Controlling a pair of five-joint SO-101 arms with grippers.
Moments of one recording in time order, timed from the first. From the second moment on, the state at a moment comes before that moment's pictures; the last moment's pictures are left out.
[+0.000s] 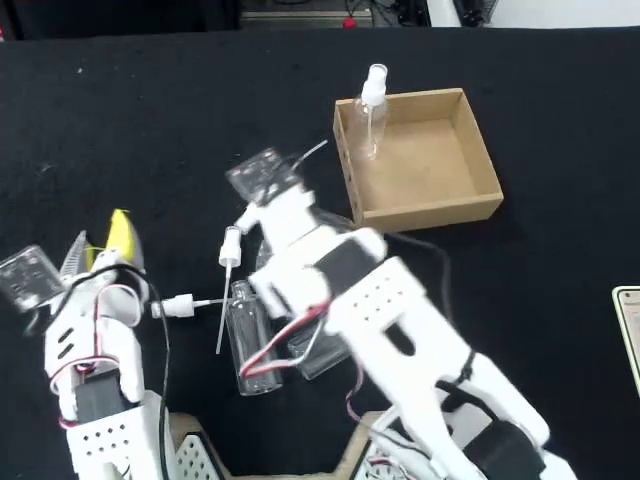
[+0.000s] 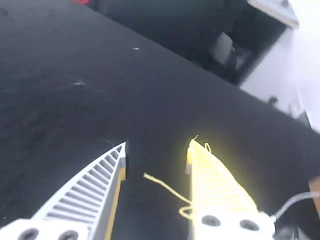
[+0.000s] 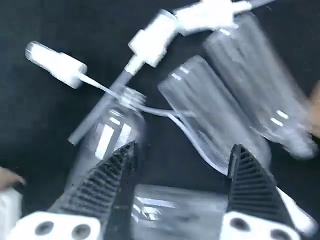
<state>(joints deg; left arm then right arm) -23.5 -103.3 96.1 29.1 18.8 -38.8 -27.5 35.6 67.4 -3.0</state>
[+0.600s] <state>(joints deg) -25.0 -103.3 96.1 27.6 20.7 -52.7 -8.5 40.8 48.0 -18.2</state>
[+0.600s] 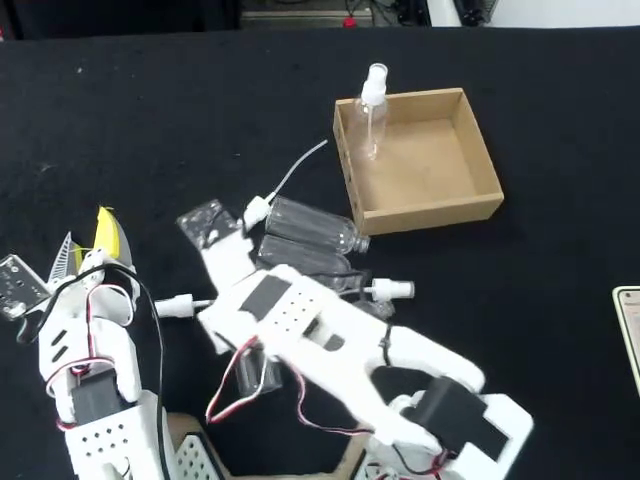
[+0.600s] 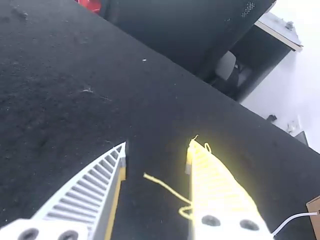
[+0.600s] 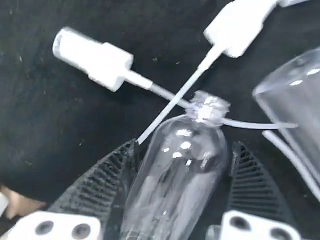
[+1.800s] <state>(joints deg) -25.0 -103.3 96.1 27.6 20.7 7.9 -18.7 19.9 98.6 35.8</state>
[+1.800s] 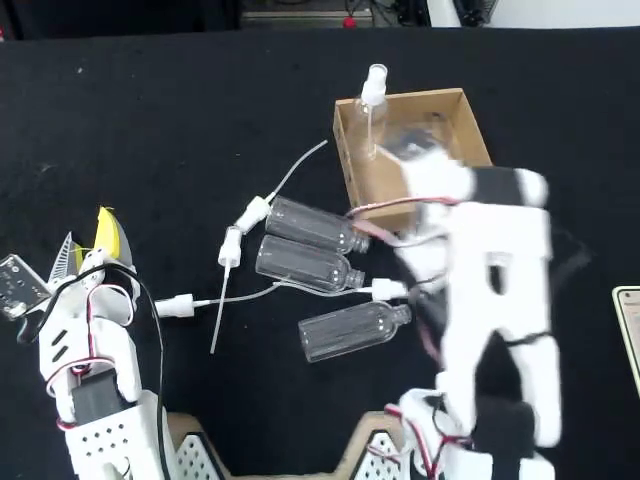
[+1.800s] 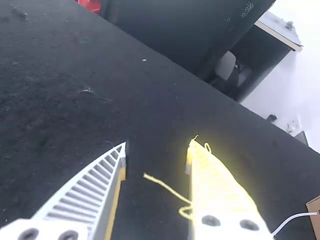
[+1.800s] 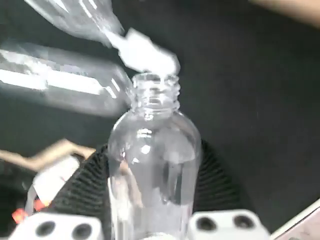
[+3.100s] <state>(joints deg) -23.5 -103.3 96.1 27.7 20.7 56.6 -18.7 30.3 80.0 67.6</state>
